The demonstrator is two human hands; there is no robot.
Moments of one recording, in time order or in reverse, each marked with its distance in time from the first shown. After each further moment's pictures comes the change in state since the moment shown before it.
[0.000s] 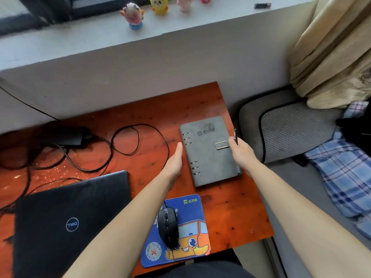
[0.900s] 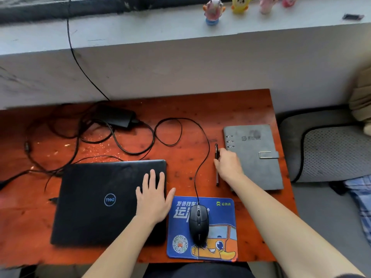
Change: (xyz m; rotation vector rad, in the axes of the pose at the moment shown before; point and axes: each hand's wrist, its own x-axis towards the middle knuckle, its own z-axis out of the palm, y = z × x) left_hand -0.059 -0.148 -0.149 1.123 0.443 0.098; right_hand -0.028 -0.068 0.152 -0.572 -0.098 -0.294
